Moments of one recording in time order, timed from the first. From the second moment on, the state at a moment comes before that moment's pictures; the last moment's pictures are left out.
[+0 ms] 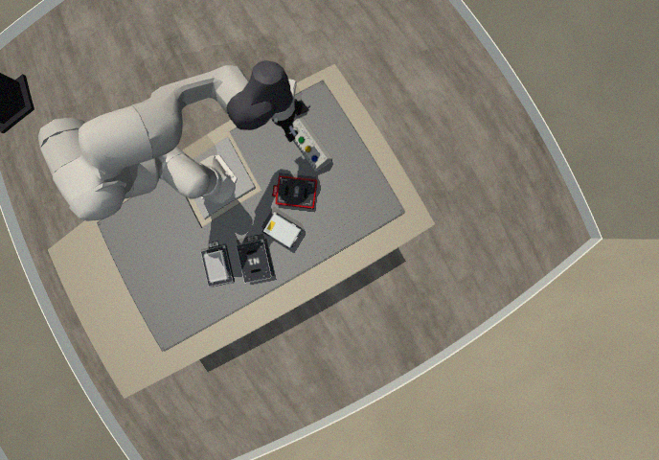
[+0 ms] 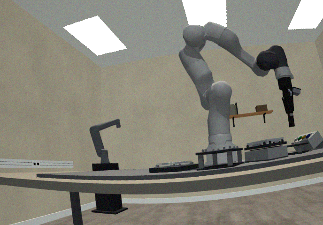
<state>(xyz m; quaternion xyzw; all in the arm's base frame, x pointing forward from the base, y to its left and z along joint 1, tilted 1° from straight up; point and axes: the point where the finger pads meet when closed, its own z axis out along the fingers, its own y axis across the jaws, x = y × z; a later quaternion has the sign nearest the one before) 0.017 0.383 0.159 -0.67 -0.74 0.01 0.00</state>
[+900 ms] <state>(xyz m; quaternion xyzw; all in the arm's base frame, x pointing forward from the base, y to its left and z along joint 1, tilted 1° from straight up) 0.017 0.374 0.157 -0.66 -0.75 -0.02 0.03</state>
